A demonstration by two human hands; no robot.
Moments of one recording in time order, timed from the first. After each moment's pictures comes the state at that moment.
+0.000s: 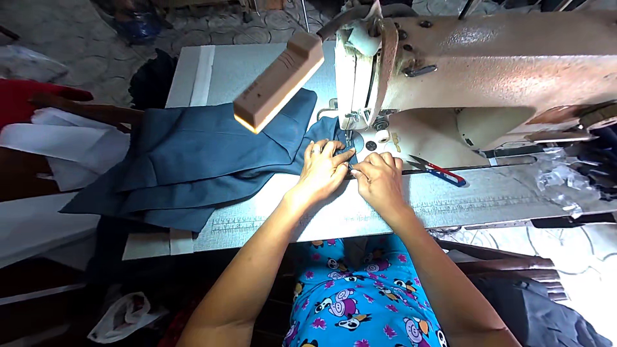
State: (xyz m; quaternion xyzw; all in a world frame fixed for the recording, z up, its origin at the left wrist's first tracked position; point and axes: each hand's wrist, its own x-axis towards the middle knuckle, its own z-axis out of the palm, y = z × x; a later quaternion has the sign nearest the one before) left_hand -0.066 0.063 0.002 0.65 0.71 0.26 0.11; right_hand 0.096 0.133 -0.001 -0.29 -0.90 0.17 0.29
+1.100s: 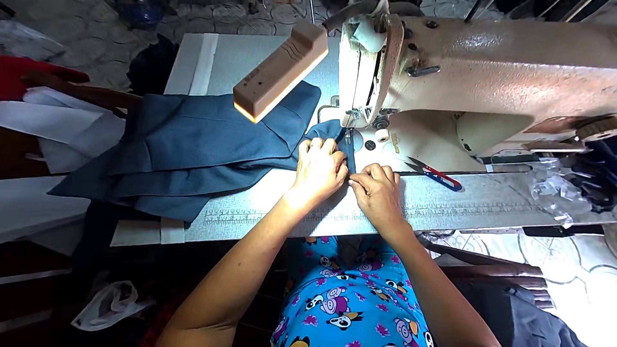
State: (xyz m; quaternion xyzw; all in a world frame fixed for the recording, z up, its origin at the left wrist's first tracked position) left_hand -0.048 0.059 0.021 0.64 0.74 0.21 -0.01; right_hand 0.110 0.115 -0.006 -0.30 -0.88 0.21 0.30
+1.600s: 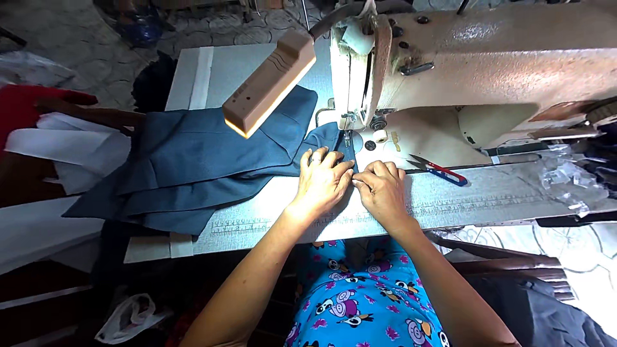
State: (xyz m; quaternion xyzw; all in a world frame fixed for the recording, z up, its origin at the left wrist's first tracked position) left_hand -0.046 0.048 0.008 0.65 0.73 0.22 0.01; right_hand 0.108 0.122 -0.007 -0.31 -0.88 0.20 0.30
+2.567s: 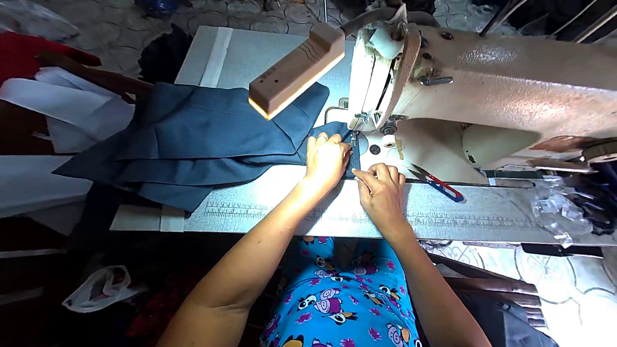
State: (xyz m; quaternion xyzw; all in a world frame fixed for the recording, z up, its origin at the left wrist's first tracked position) left_hand -0.048 0.087 0.021 0.55 0.81 0.19 0.03; right_hand 0.108 0.129 -0.013 -0.29 -0.90 0.16 0.30
